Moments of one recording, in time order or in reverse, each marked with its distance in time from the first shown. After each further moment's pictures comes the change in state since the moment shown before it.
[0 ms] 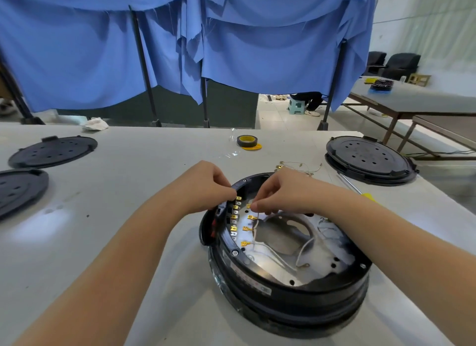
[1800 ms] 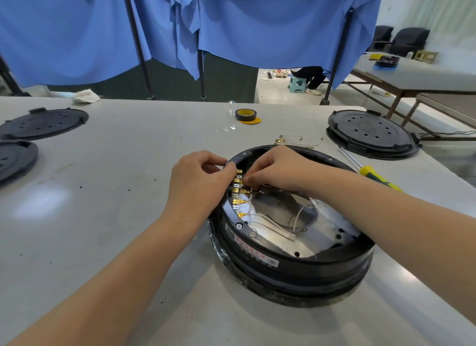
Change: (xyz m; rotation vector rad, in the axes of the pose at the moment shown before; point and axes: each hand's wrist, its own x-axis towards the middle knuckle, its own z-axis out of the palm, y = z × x) left_hand -0.032 -0.015 0.051 -0.341 0.507 0.039; right_hand 0.008 0.003 0.022 0.234 0.033 0.033
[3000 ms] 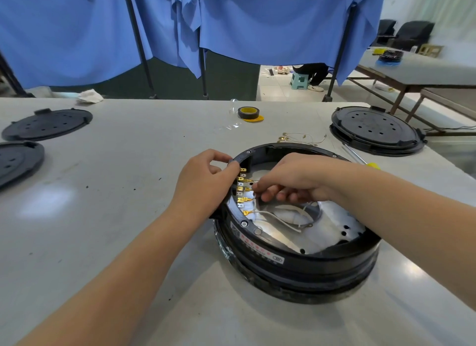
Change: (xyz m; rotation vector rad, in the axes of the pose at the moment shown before) left_hand 0.002 -0.001 -0.002 0.005 -0.172 0.004; right_hand -0.018 -0.011 -0.003 0.118 -0.176 0.402
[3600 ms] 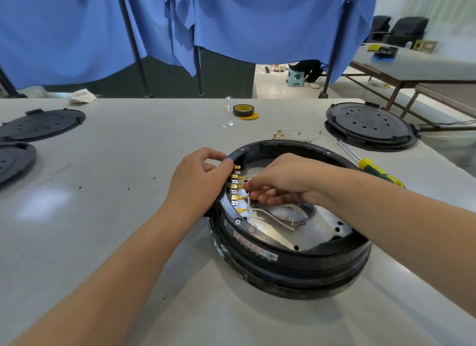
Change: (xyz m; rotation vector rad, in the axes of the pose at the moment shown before) left_hand 0.002 -0.004 0.002 -0.028 0.001 -0.002; right_hand 0.001 0.007 0.009 0.213 0.008 -0.053
